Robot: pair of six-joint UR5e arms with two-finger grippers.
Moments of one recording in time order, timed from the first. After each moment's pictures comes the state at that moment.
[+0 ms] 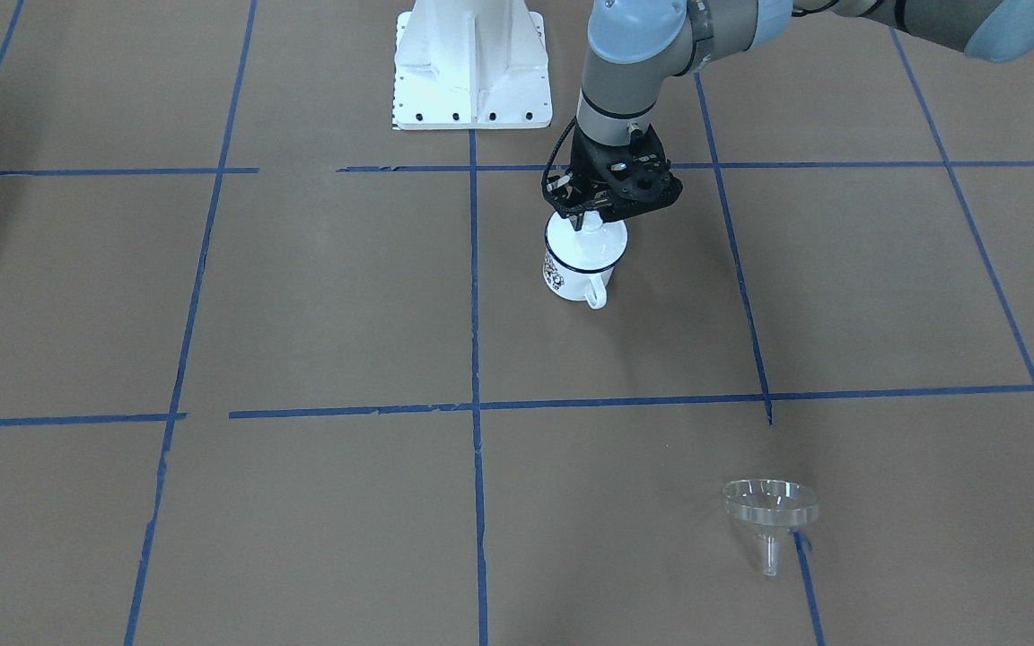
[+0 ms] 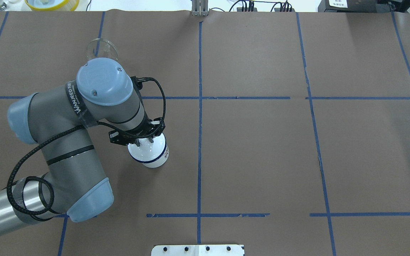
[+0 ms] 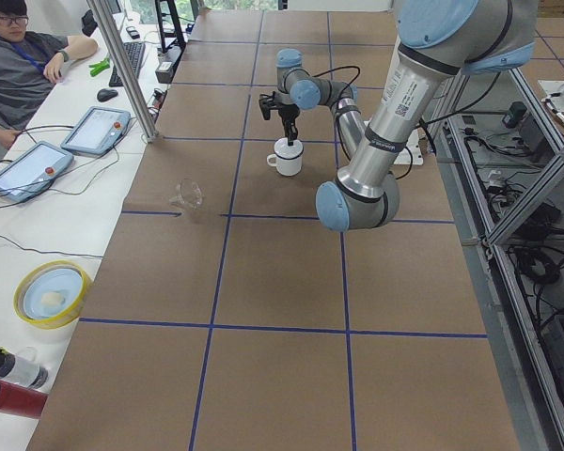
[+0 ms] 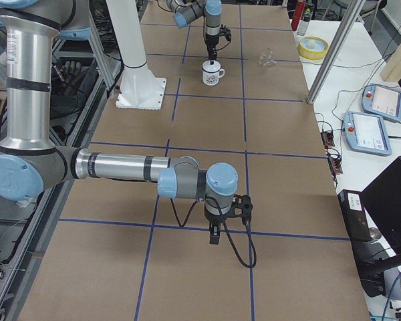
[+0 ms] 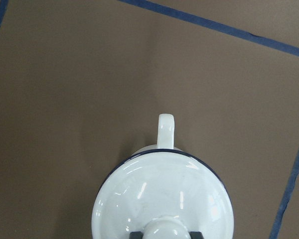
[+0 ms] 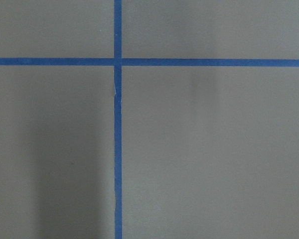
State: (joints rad) left arm -0.56 -2.18 -1.89 -1.35 -1.95 -1.45; right arm 1.57 -1.68 1.66 -1.57 2.29 0.01
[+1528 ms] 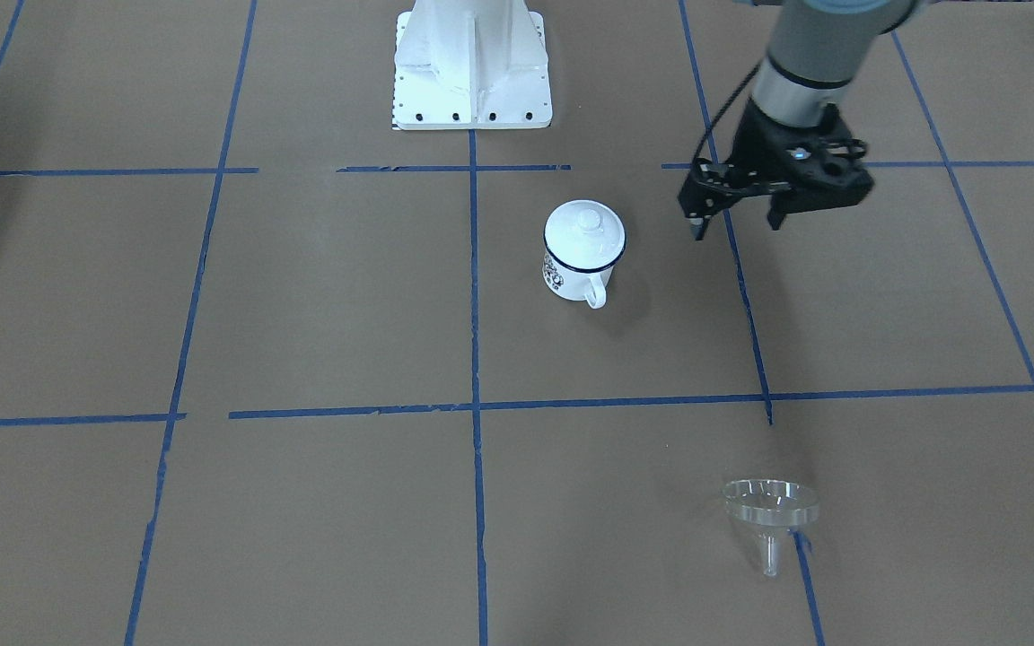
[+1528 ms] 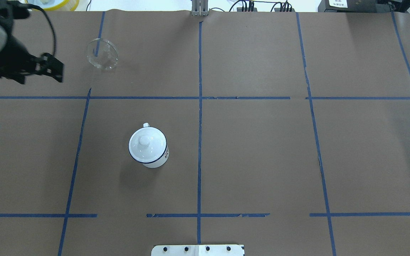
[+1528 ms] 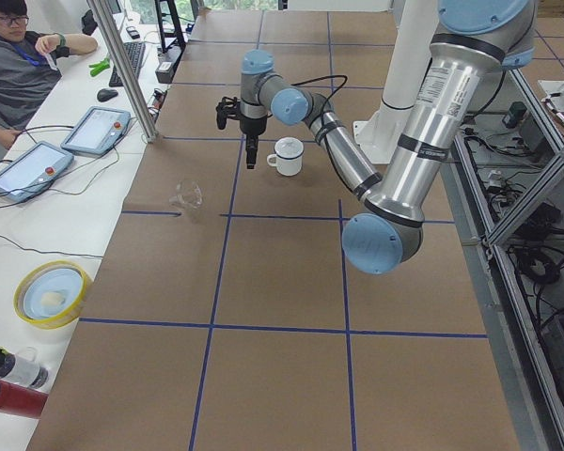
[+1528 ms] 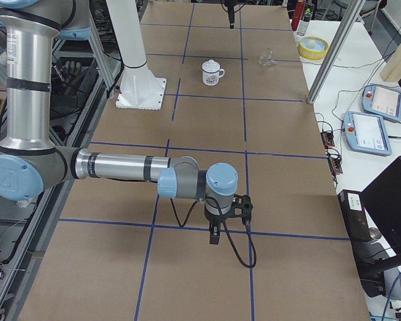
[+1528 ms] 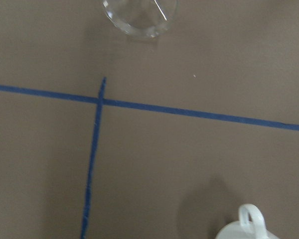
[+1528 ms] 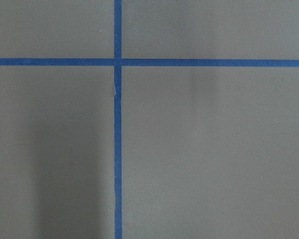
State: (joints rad) left arm -1.08 -1.88 -2.06 -1.36 -2.13 -0.75; right arm 1.57 -1.68 1.66 -1.57 2.29 0.01
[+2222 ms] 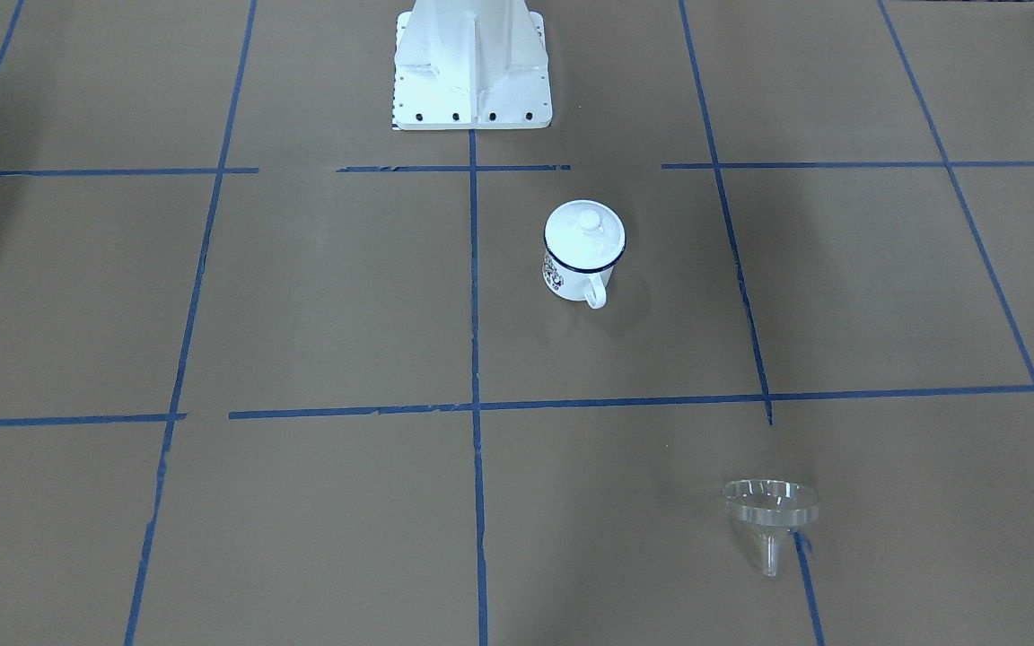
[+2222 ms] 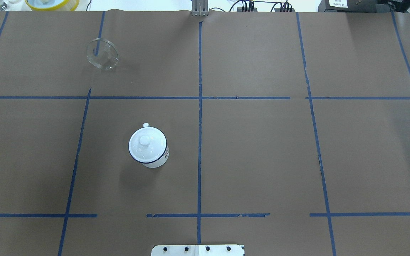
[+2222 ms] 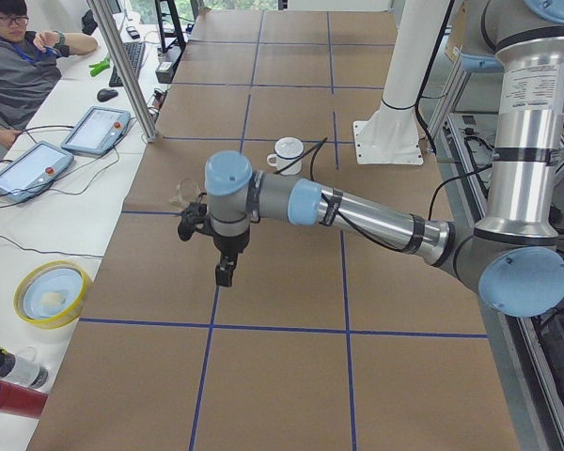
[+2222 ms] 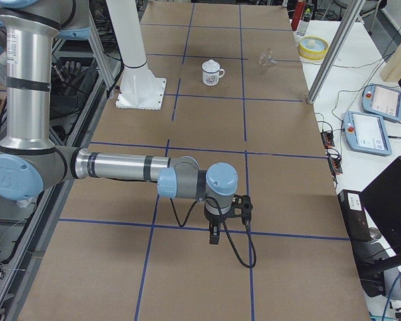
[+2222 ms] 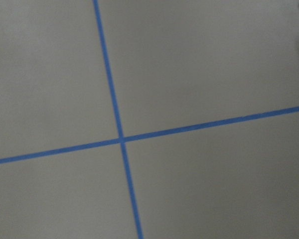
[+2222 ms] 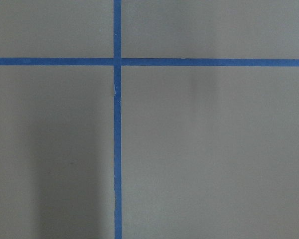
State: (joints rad) left arm -1.59 -1.54 -1.79 -1.47 -2.33 0.07; right arm 1.57 -1.68 1.66 -1.57 2.29 0.01
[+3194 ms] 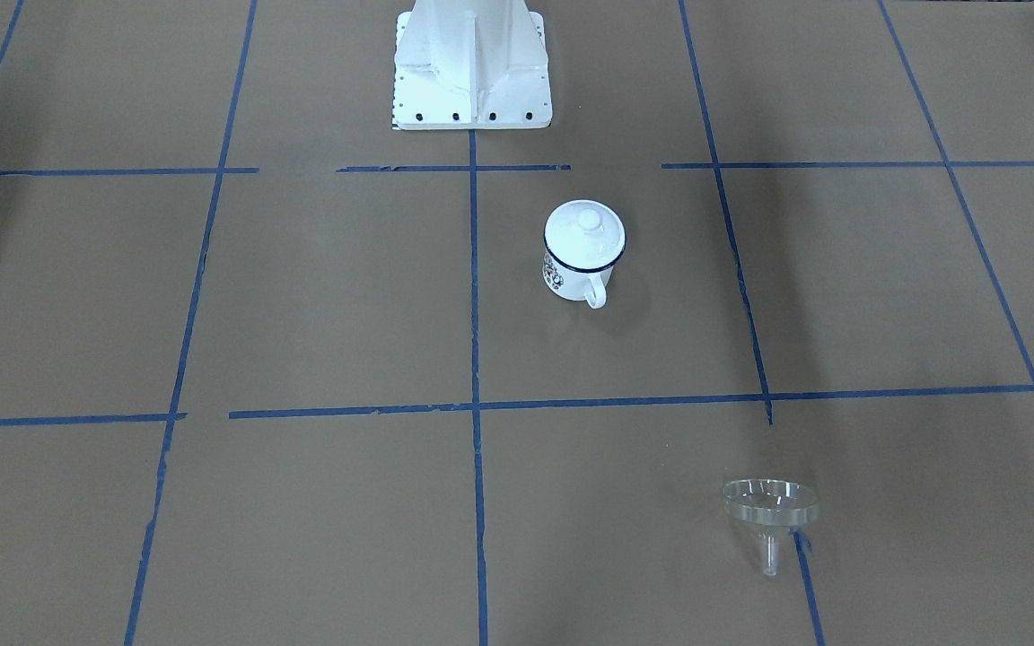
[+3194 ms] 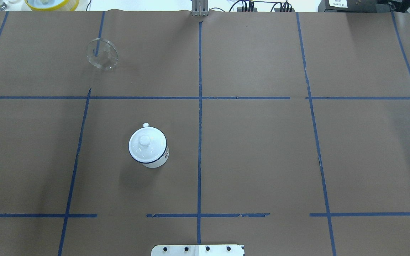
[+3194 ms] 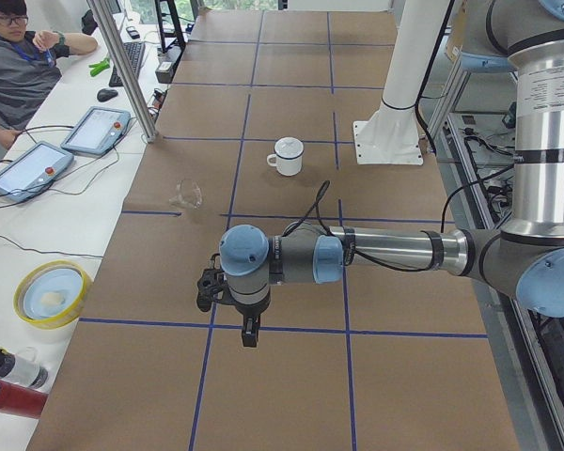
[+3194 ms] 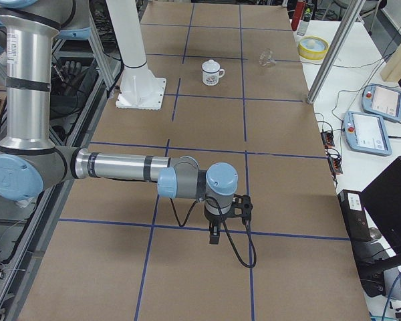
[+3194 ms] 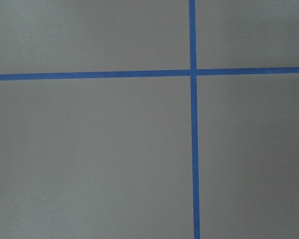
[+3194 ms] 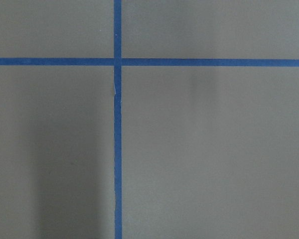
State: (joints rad) left arm -1.64 -1.50 -1.70 -1.49 -2.35 0.11; right arm 1.57 -1.68 1.66 -1.57 2.29 0.01
